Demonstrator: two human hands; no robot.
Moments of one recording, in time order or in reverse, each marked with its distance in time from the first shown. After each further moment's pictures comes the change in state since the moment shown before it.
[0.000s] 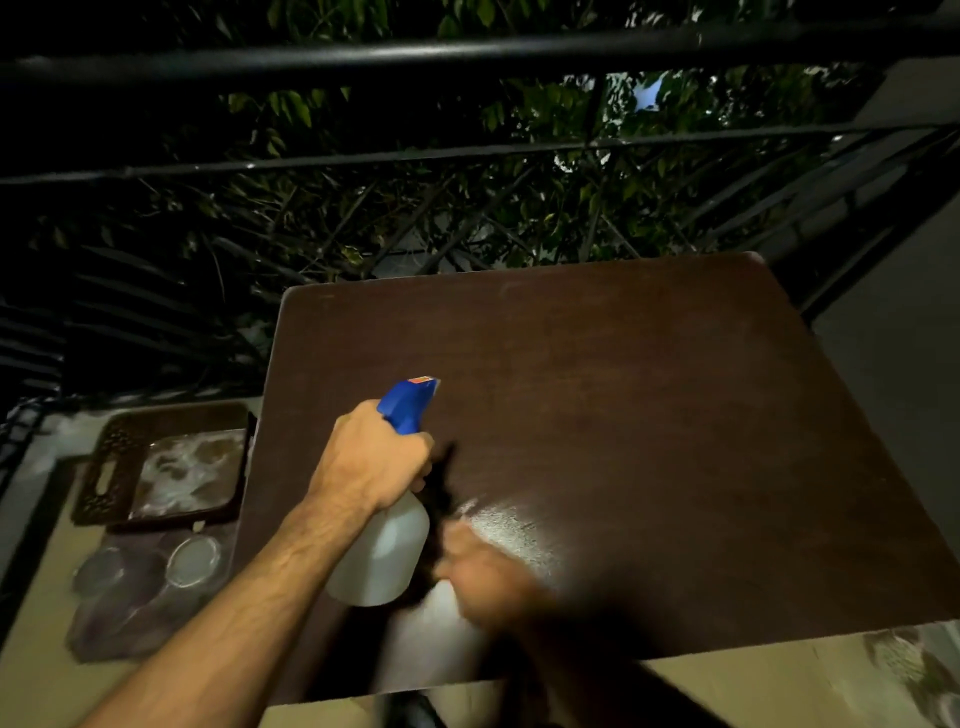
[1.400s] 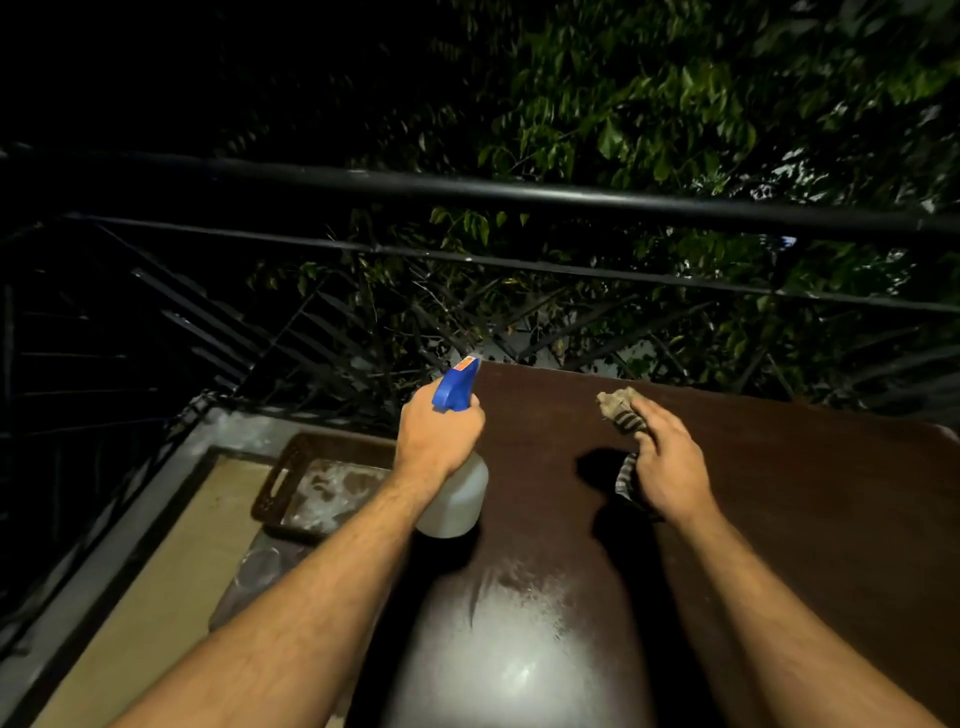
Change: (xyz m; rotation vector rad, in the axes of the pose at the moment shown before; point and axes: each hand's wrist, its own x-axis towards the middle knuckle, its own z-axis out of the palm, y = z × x) left_hand 0.069 -0.066 -0.122 -0.459 0.374 0.018; right_hand 0.154 -0.083 -0.212 -0.001 0.570 0.332
